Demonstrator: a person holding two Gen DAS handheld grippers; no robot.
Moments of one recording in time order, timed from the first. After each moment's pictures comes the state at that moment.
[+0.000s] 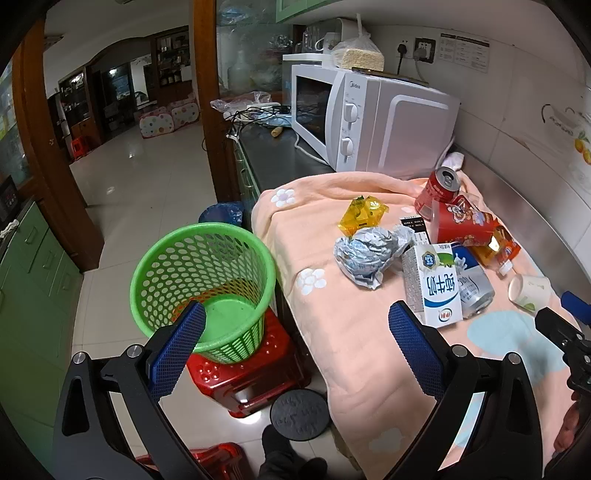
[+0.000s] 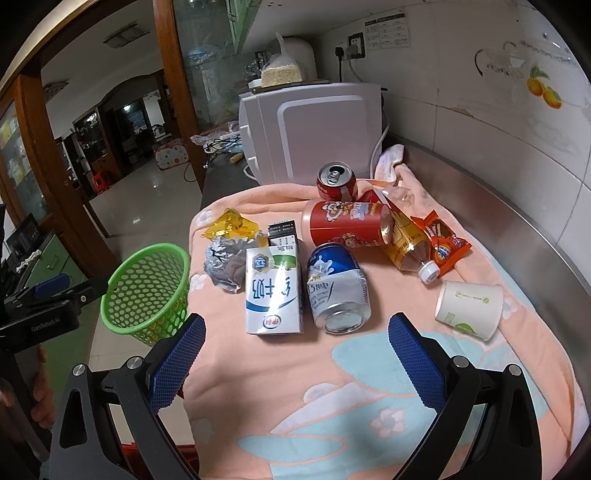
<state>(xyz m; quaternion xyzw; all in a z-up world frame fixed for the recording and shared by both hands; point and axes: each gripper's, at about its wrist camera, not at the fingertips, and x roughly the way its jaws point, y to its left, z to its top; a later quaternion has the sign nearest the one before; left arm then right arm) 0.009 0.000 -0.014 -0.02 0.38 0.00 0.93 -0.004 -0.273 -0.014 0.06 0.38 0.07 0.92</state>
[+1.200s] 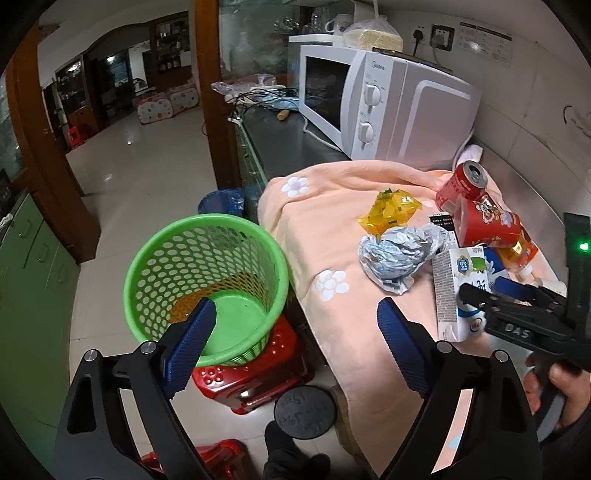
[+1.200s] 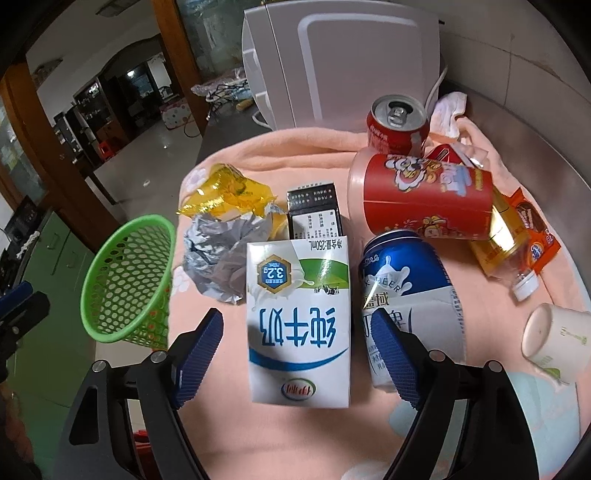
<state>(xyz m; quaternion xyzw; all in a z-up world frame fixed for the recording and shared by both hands) 0.056 0.022 -0.035 -0.02 0.41 0.00 0.91 0.115 -0.225 -0.093 0.05 0.47 0.10 0.88</state>
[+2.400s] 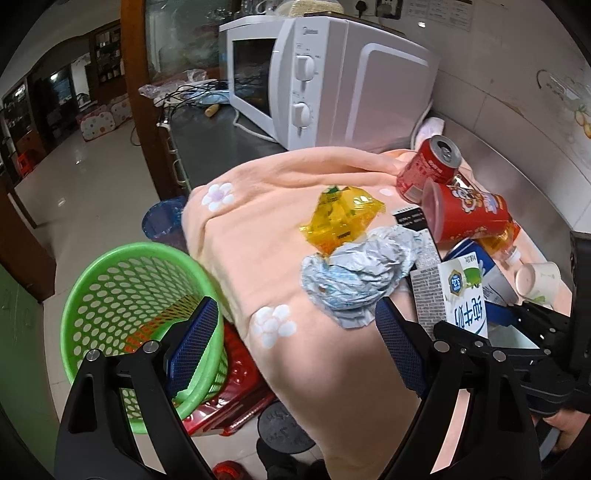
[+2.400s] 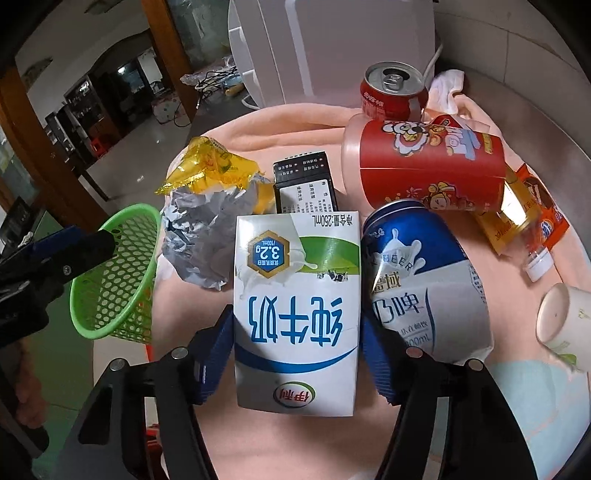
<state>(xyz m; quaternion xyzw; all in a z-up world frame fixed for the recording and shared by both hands) 0.127 -0.023 -0.071 0.01 0.43 -0.11 0.90 0.115 -0.230 -0.112 0.07 0.48 0.09 0.87</state>
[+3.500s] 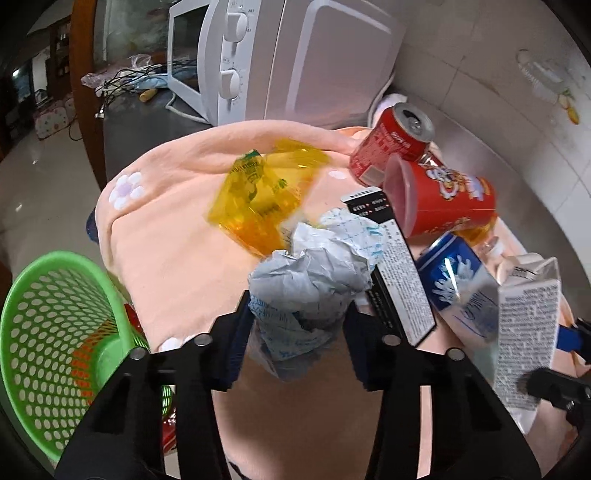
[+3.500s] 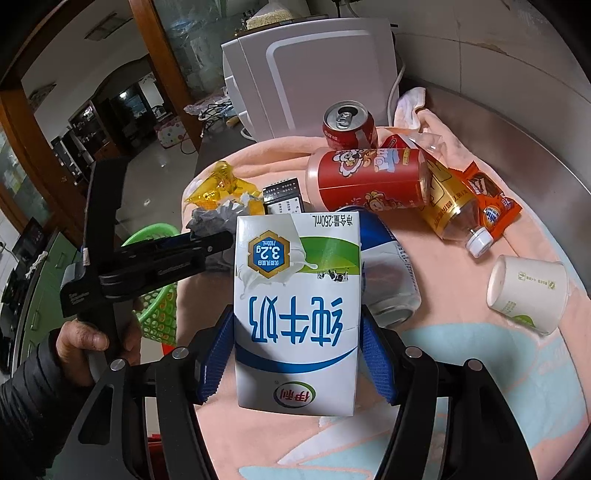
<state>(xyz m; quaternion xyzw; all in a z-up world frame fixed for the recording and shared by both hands) 0.162 -0.066 -0.115 -0.01 0.44 -0.20 0.87 0.058 -0.266 -0.069 0.09 0.44 0.10 0.89</state>
